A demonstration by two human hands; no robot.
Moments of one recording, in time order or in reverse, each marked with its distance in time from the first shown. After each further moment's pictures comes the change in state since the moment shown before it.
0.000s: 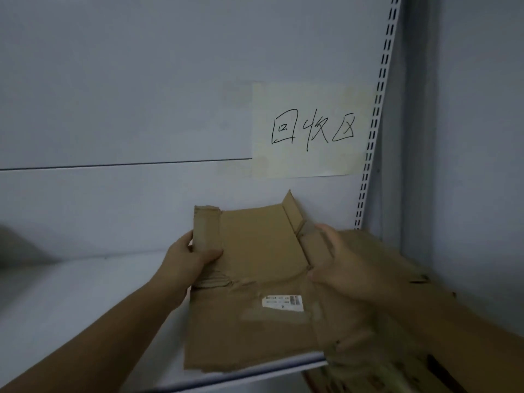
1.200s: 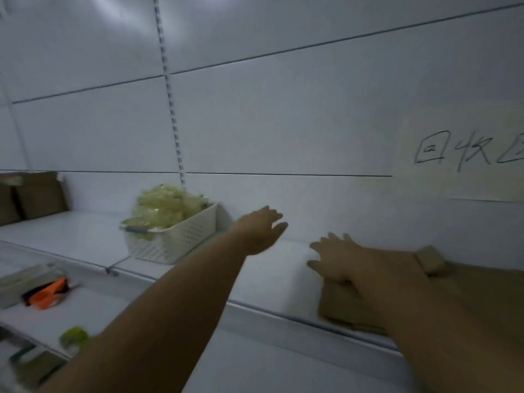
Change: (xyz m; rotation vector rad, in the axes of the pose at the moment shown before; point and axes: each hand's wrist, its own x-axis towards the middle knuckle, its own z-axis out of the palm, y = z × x) left_hand -0.076 0.064 -0.138 1.349 0.089 0.231; right_hand 0.033 -0.170 0.123 -0.768 -0.364 -0.473
